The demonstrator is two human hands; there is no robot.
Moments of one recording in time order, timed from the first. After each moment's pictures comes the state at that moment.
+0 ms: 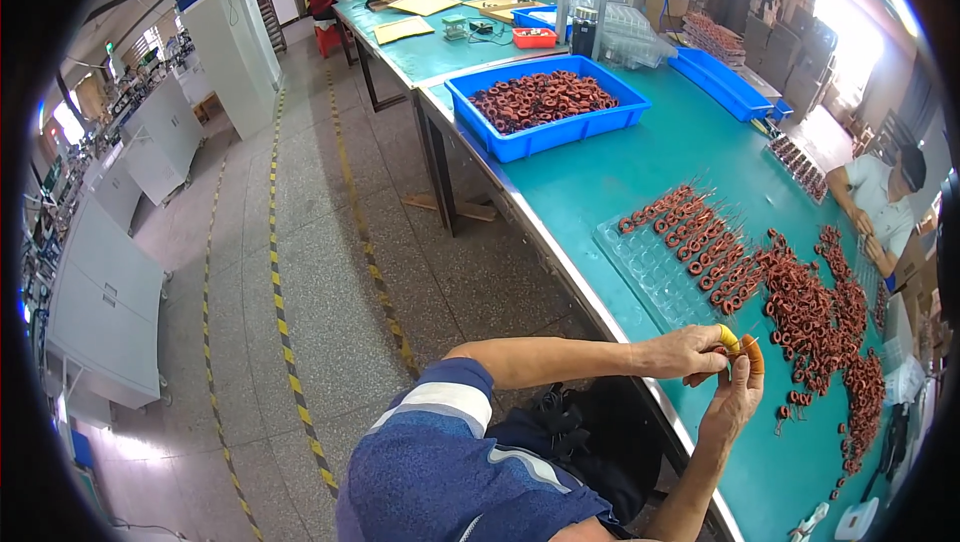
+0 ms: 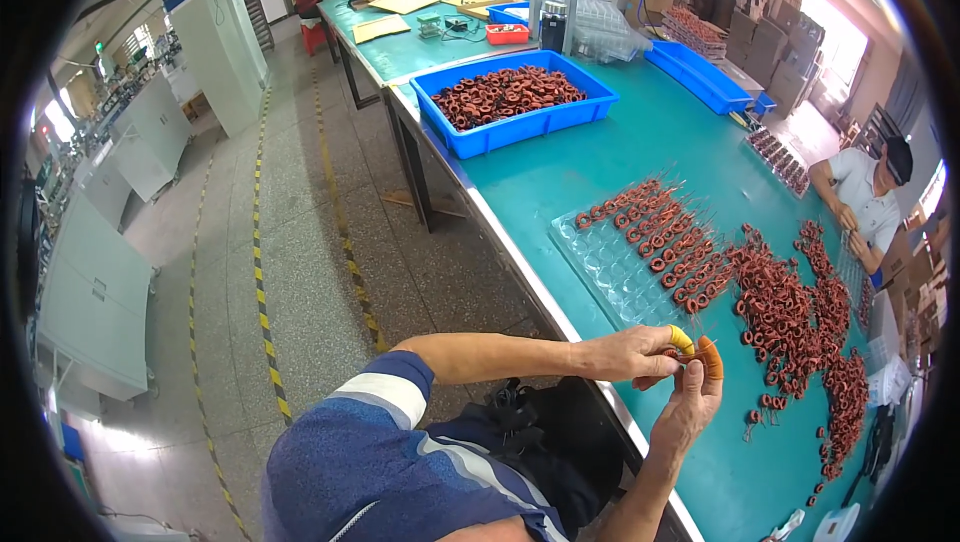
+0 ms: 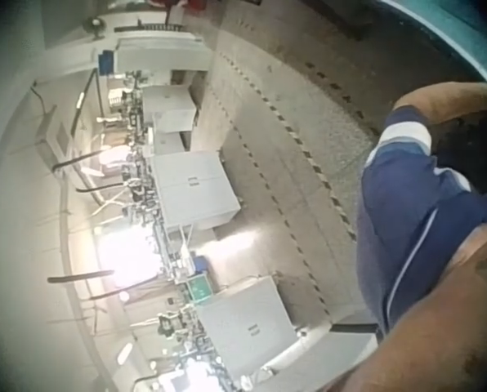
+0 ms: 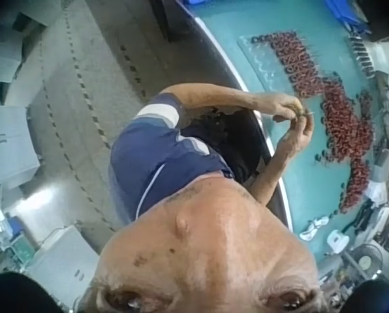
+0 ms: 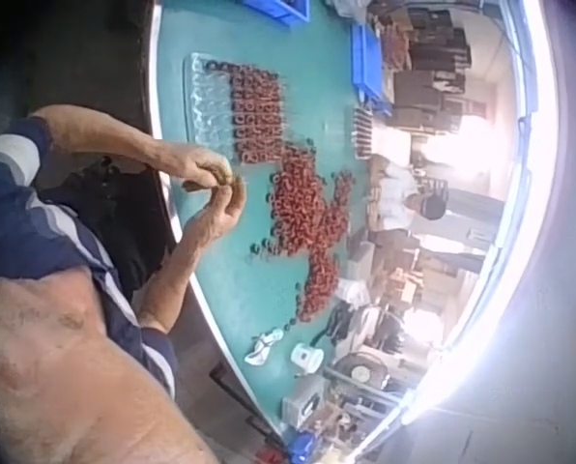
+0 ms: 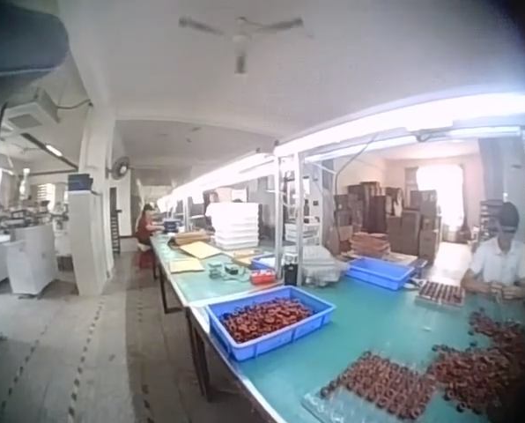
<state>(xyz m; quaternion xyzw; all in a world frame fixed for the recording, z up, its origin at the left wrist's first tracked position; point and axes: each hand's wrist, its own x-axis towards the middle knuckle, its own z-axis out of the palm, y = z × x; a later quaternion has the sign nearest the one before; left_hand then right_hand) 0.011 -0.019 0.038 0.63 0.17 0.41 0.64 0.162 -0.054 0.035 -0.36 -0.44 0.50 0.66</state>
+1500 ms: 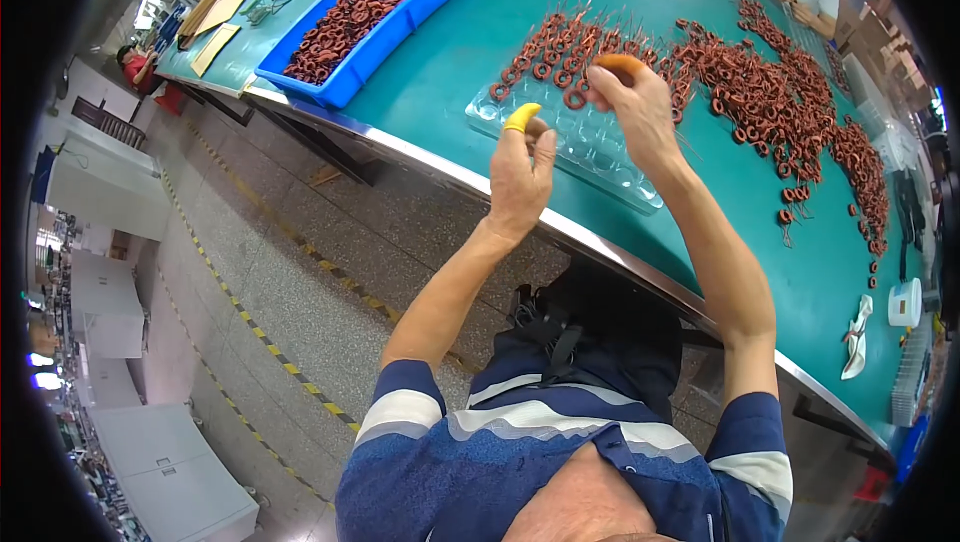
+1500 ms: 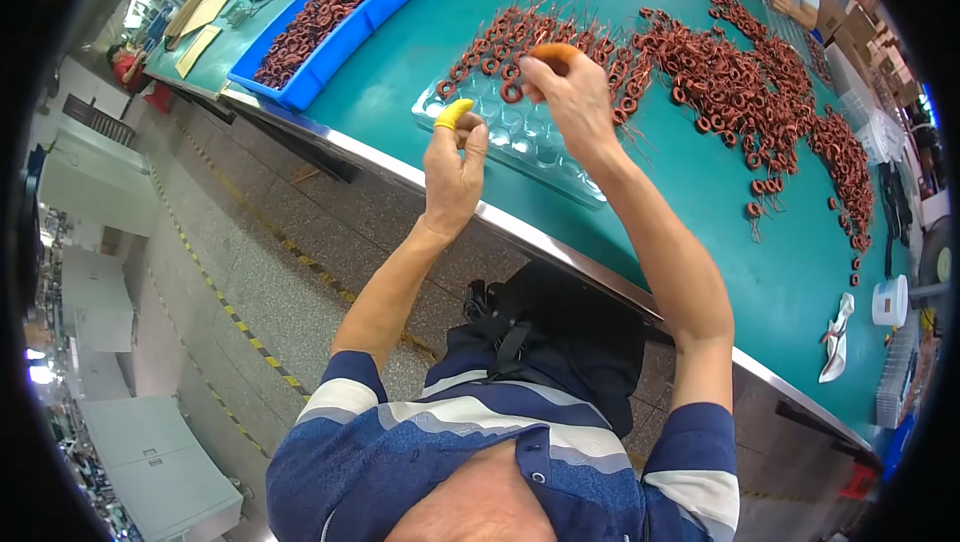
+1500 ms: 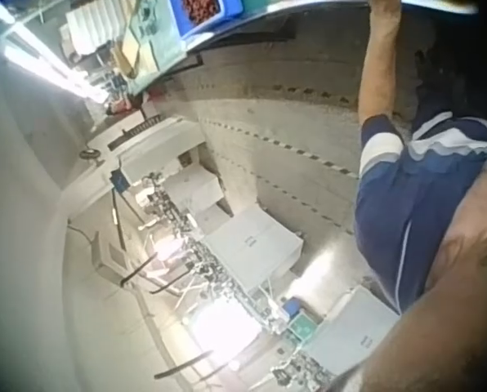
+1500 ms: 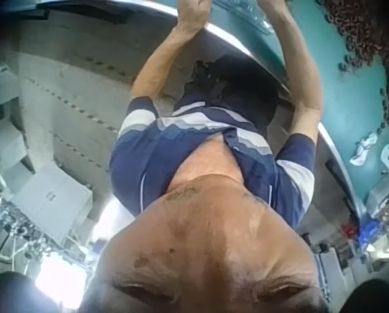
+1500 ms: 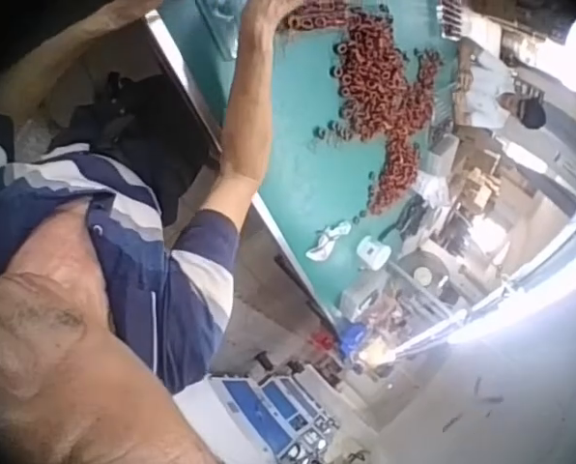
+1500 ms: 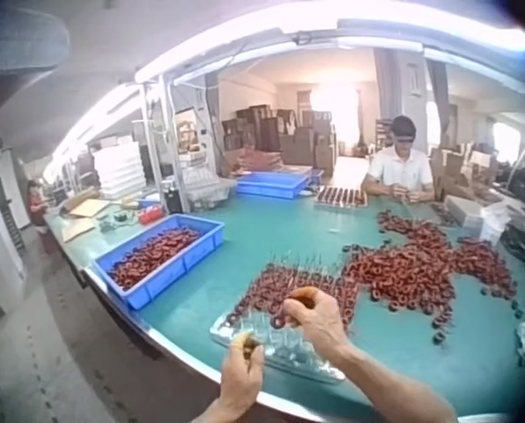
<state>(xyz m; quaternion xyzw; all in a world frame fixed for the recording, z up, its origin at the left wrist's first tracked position) -0.063 0.030 -0.014 0.62 0.45 0.60 0.22 0.089 0.093 0.054 -0.45 -0.57 0.43 0.53</state>
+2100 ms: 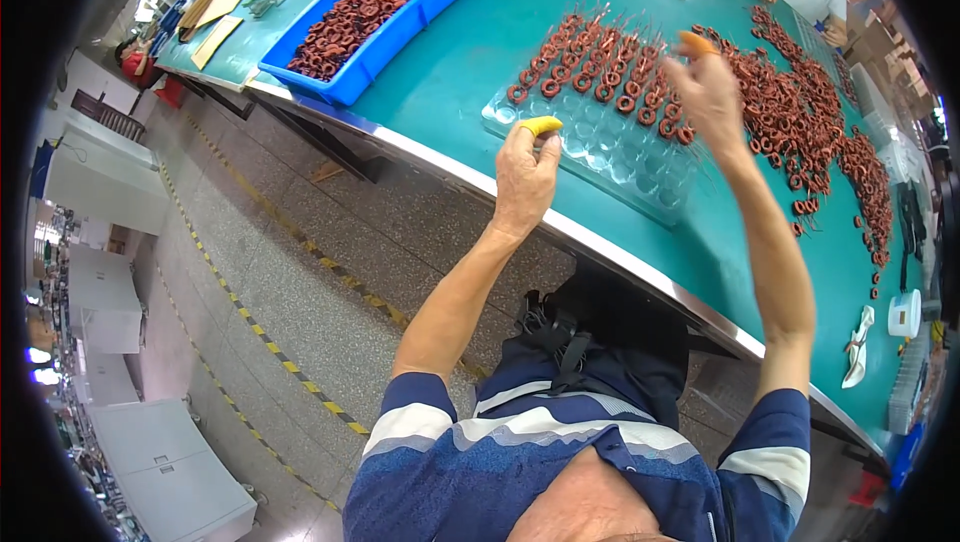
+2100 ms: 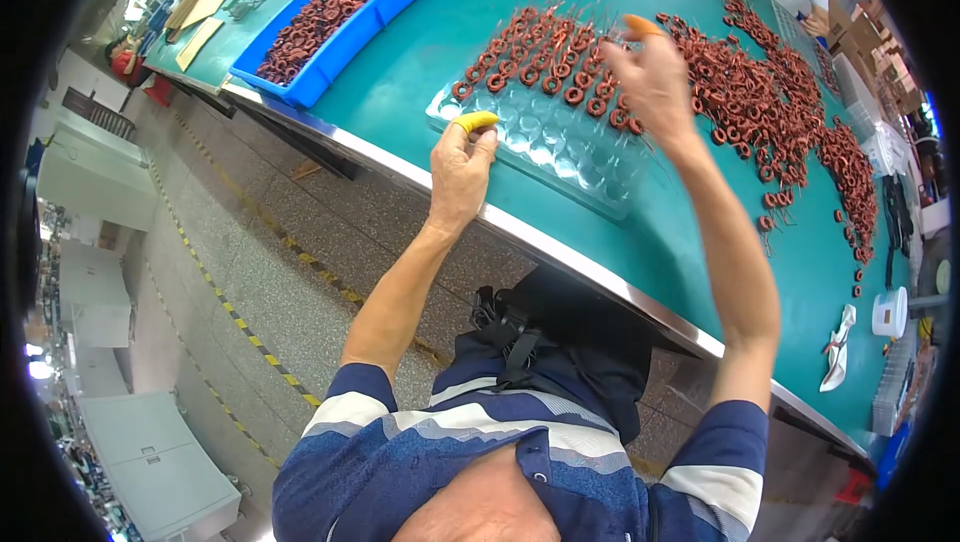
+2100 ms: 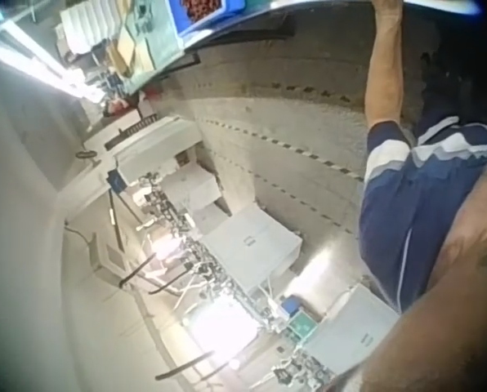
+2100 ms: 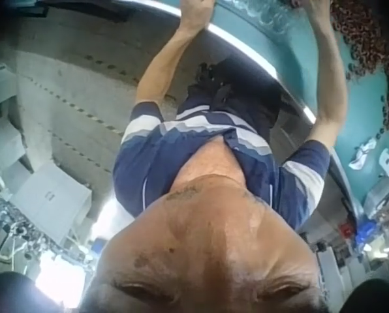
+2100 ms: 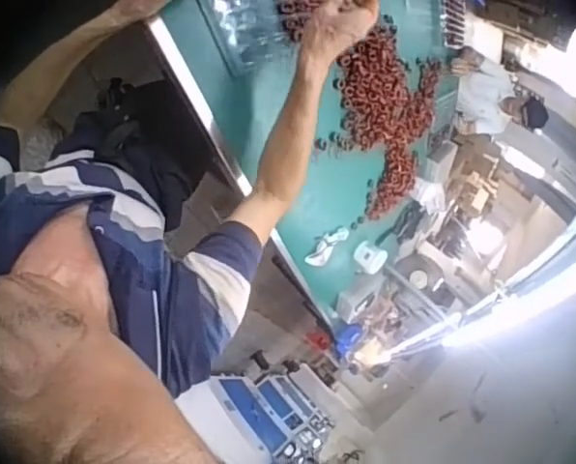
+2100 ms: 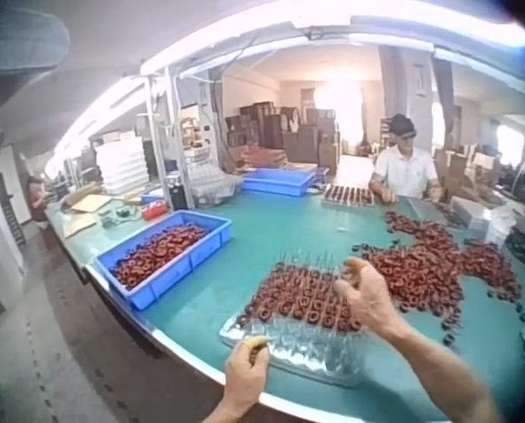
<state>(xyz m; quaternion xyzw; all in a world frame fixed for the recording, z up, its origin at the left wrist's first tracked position) -0.077 0.044 -0.022 0.56 0.50 0.58 0.30 0.145 0.125 0.074 -0.57 -0.70 0.09 0.41</state>
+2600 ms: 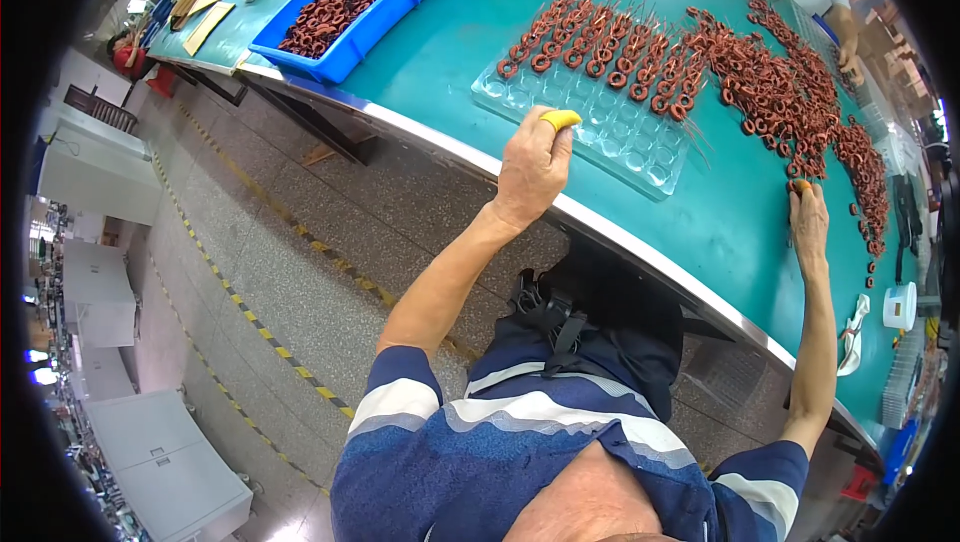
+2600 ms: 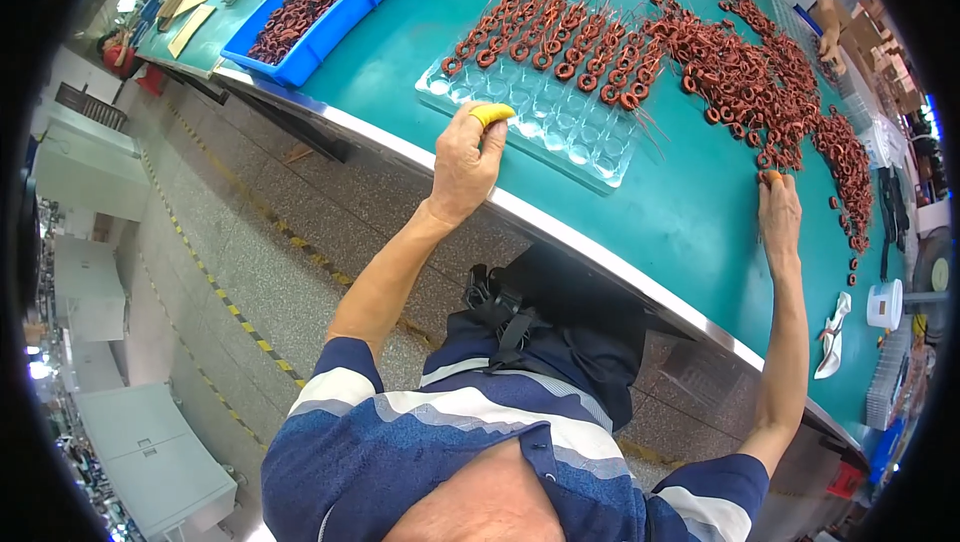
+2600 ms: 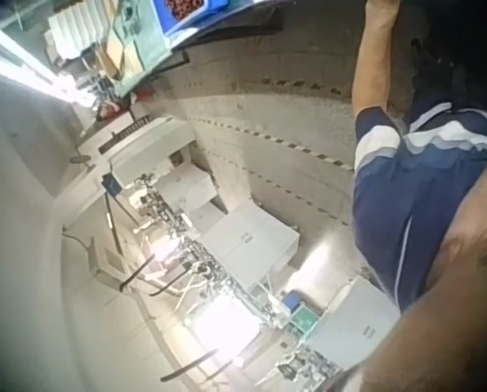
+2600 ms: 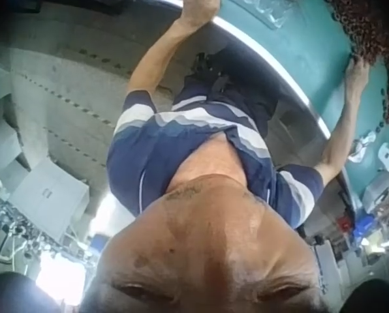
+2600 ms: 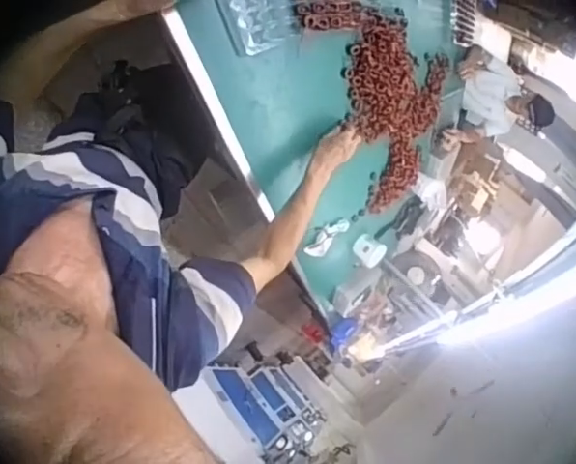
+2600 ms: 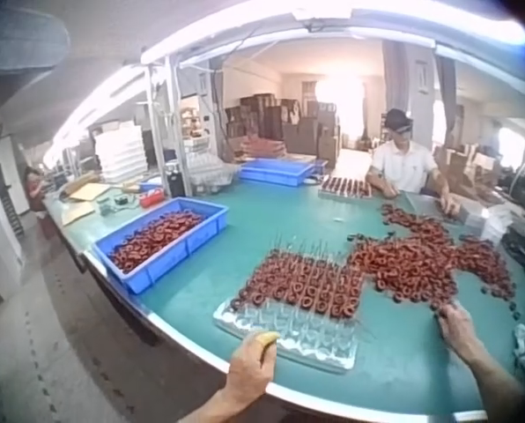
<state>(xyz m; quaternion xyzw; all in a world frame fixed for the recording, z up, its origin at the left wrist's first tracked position) -0.069 0.026 -0.019 0.67 0.44 0.57 0.17 0.390 0.006 0.003 -0.67 -0.71 -0.14 0.16</state>
